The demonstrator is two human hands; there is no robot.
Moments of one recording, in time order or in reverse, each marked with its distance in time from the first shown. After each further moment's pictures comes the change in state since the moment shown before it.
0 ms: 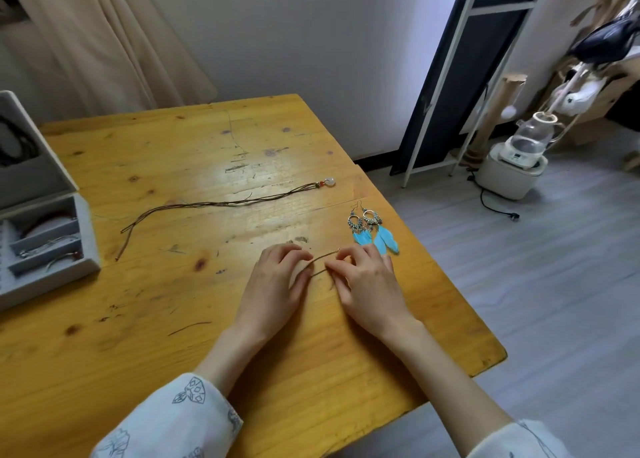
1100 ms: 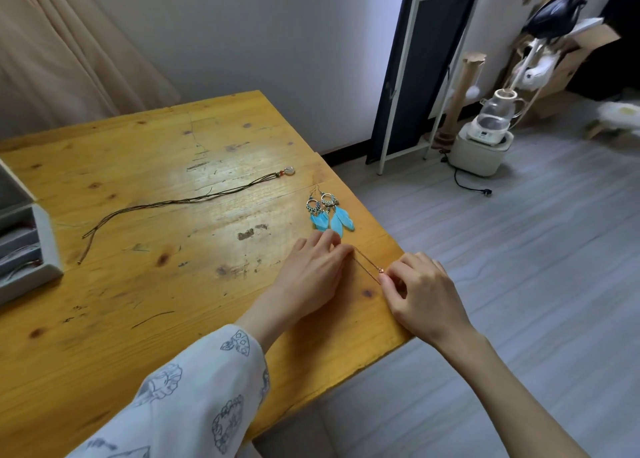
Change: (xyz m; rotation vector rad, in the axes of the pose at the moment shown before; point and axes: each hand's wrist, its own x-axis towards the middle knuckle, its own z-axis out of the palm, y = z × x) left_hand 0.016 0.081 0.040 0.346 -0.305 0.357; right_hand -0.087 0.063 -0.060 -0.036 0.121 0.172
